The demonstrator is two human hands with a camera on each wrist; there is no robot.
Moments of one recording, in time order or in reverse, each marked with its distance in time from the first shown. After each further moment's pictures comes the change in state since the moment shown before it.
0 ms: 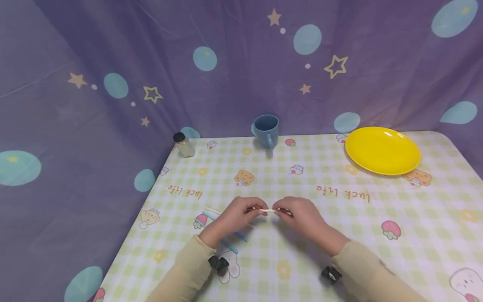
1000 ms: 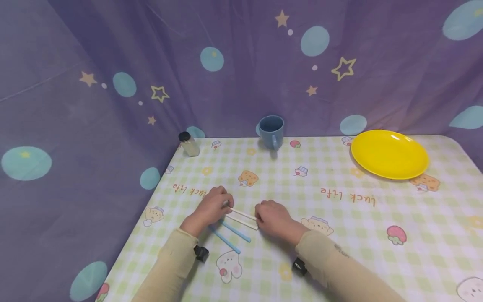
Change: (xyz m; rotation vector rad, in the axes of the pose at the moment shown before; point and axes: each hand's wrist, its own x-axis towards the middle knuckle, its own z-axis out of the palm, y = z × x) left_hand -0.033 -0.058 -0.050 0.578 -0.016 -0.252; right_hand 0.043 -0.019 0.066 -0.158 -0.282 0.044
